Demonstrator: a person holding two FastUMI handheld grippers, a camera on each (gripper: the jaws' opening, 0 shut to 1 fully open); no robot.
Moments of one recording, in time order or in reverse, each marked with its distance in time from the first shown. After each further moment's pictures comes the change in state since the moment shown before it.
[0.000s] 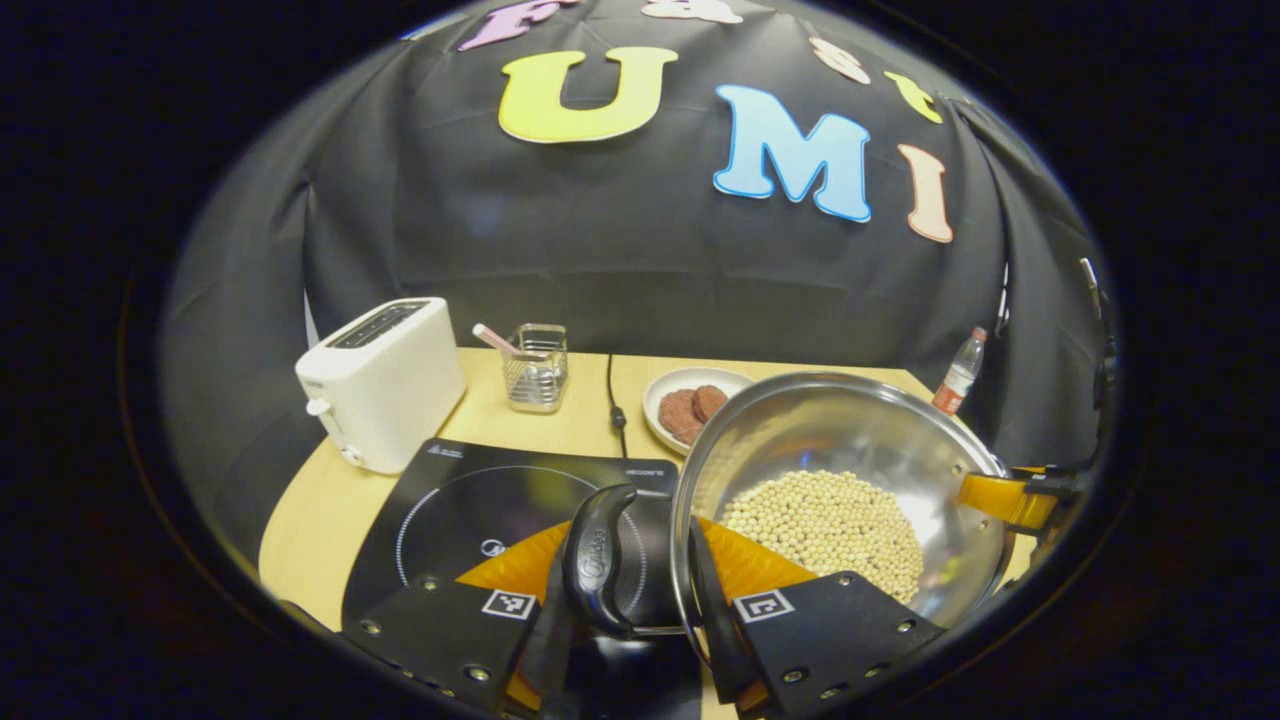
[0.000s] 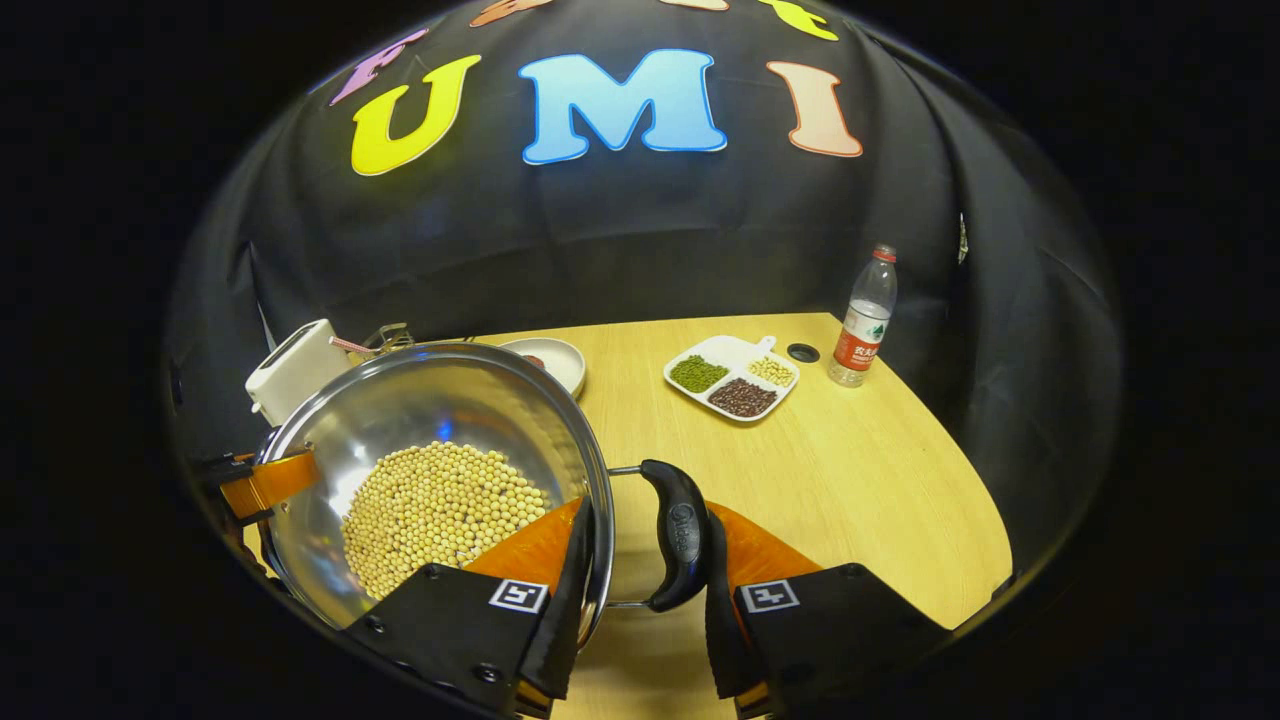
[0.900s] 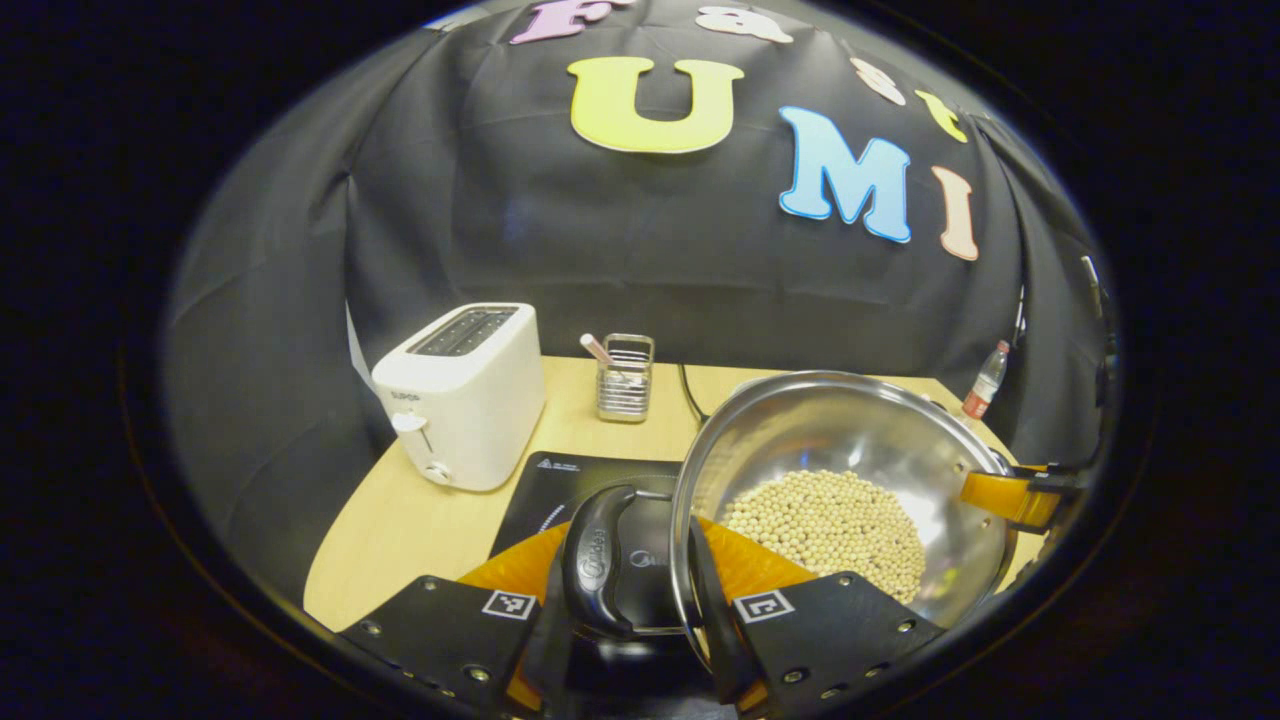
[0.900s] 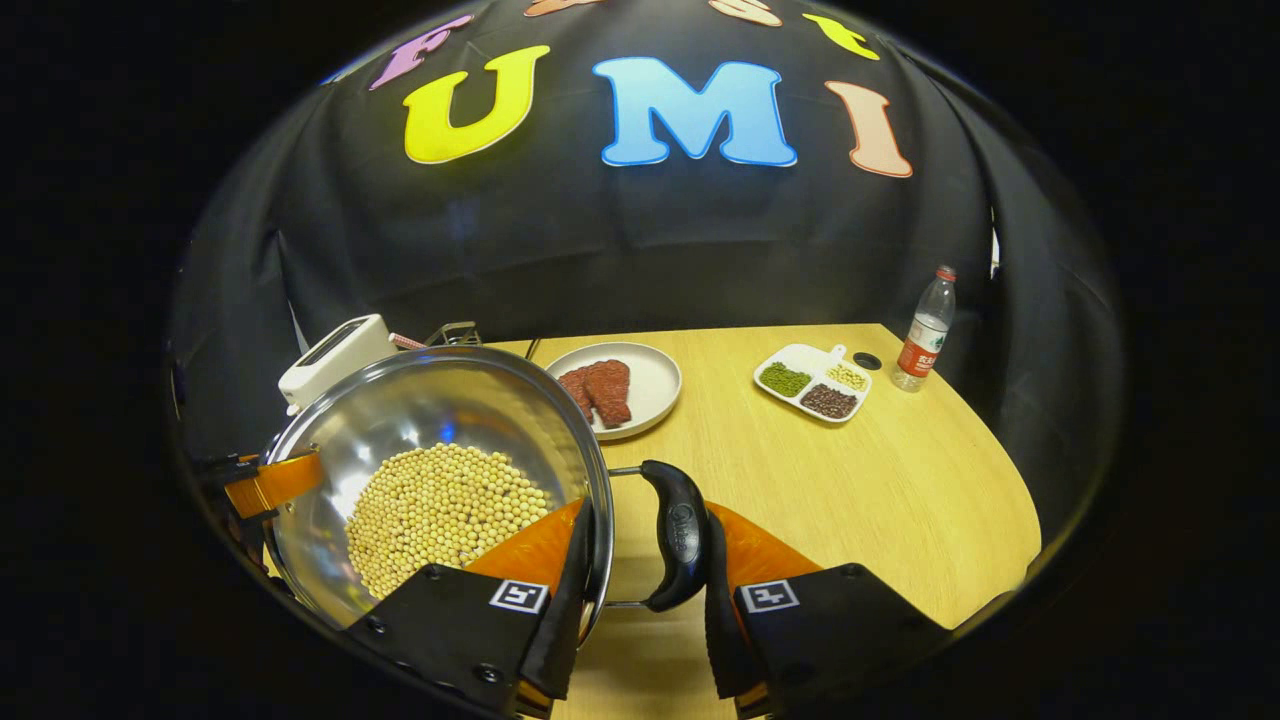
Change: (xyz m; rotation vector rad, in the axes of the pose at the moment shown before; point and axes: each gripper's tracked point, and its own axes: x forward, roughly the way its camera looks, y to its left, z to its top) left arm -0.016 0.118 0.006 -0.020 -0.017 0.034; right arm -0.005 0.110 0.002 -0.024 -0.027 0.065
